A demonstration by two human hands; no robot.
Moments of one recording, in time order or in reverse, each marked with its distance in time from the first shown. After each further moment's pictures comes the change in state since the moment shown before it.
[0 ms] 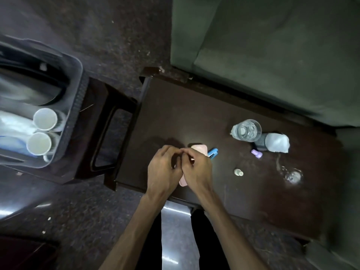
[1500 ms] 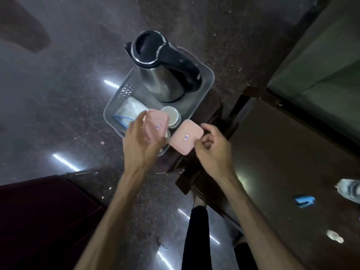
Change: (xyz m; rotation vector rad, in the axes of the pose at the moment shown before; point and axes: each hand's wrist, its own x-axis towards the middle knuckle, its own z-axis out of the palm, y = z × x) left_hand 0.015 -0.174 -0.261 -0.168 0.476 -0.458; right_hand 0.005 -0.169 0.183 0.093 -0.315 -0.222
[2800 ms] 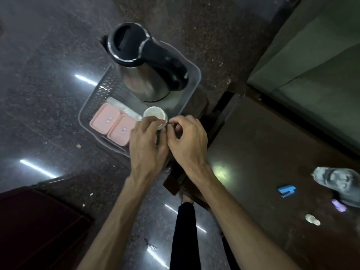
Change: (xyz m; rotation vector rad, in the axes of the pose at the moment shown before) left_hand 0.015 -0.001 0.042 0.199 0.000 0.475; right_hand 0.022 -0.029 0.045 -0.375 0.196 -0.292
